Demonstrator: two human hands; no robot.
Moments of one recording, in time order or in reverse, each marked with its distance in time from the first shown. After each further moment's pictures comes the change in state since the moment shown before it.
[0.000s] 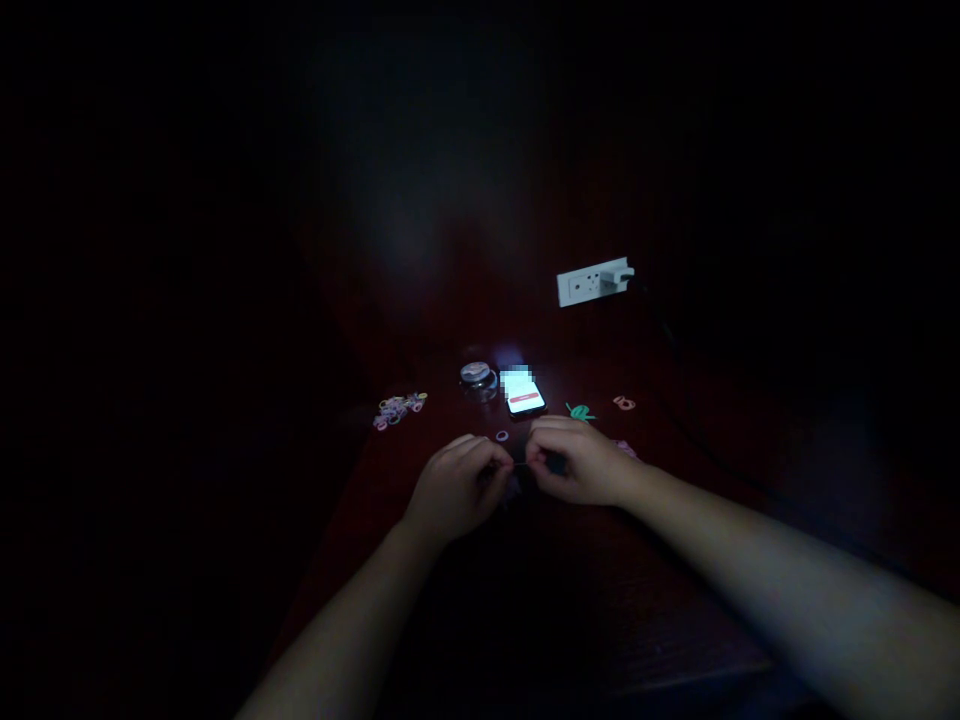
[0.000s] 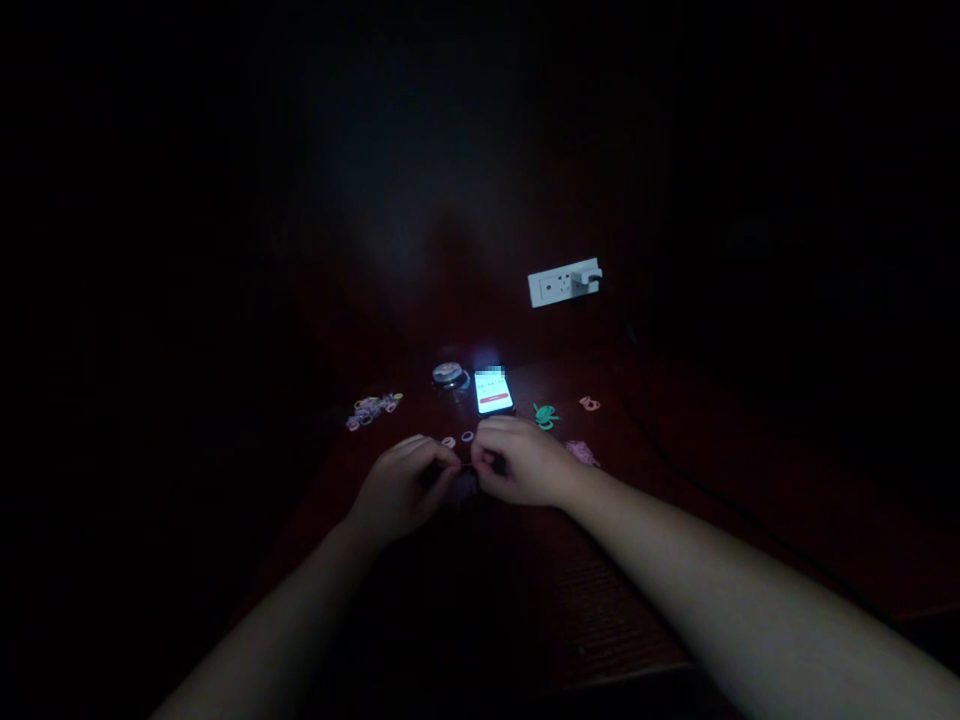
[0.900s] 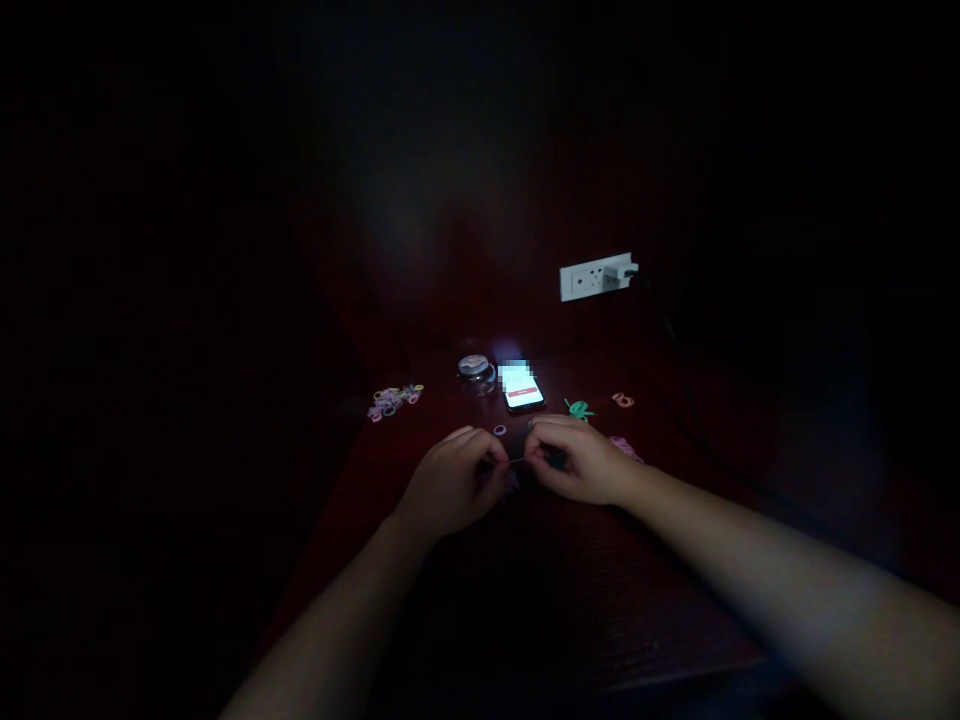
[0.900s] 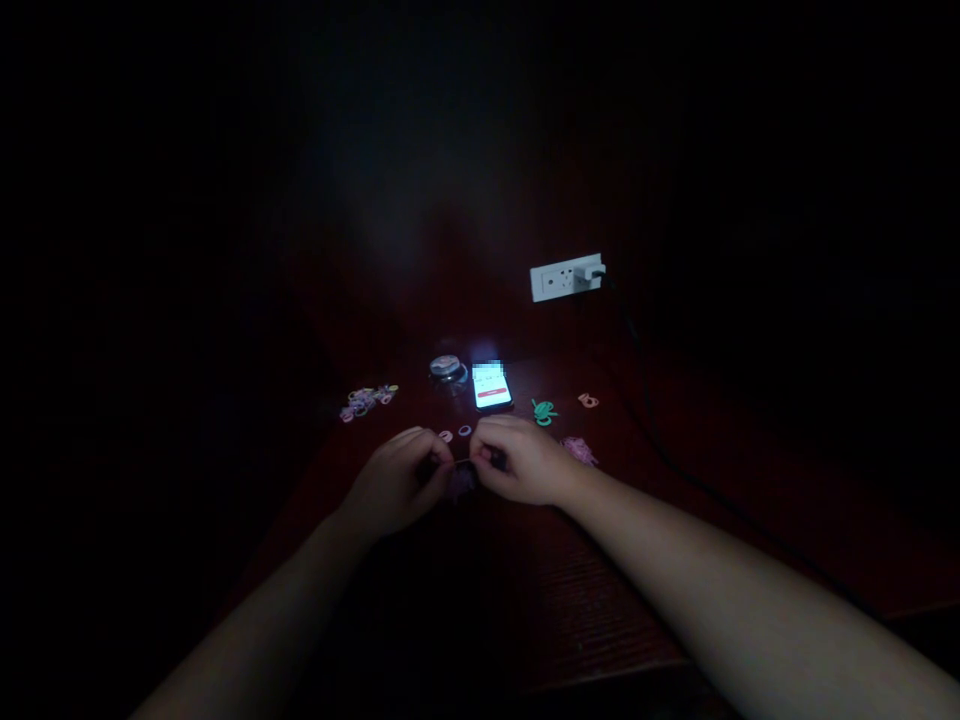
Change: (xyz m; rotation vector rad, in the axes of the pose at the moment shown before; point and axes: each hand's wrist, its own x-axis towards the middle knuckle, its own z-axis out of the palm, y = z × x) left_hand 0.001 0.001 -0.003 -0.050 -0.052 -0.032; right_hand -0.004 0.003 0.003 0.068 0.002 0.006
